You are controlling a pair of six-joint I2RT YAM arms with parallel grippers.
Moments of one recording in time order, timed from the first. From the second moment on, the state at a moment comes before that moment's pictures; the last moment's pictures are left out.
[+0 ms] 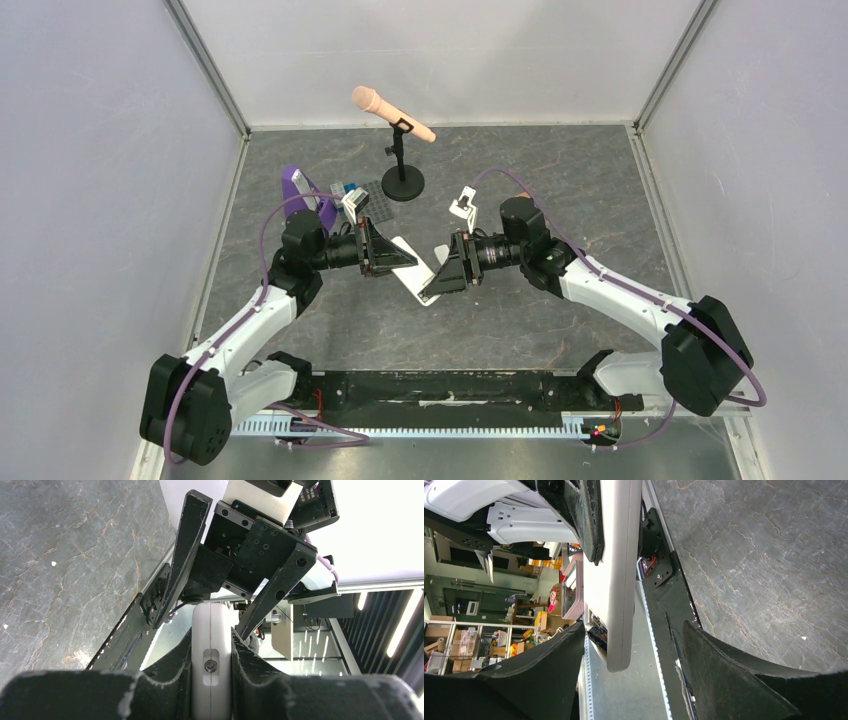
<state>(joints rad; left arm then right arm) -0.35 1.04 0.55 0.34 1.00 -1.20 0.67 1.29 0.80 0.11 -0.93 0.70</state>
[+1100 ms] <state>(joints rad) -0.35 1.04 0.55 0.33 0.98 -1.20 0.67 1.31 0.80 0.16 -0.97 0.75</state>
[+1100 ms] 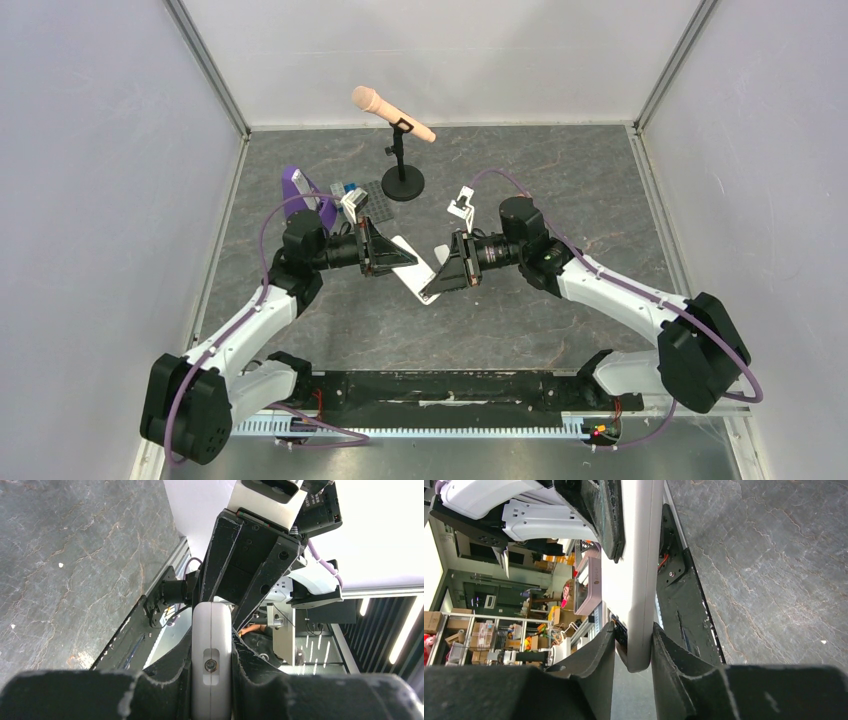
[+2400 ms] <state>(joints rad) -0.31 0.68 0.48 -0.12 0.59 -0.87 0.69 1.40 0.92 -0.29 -0.06 0.58</state>
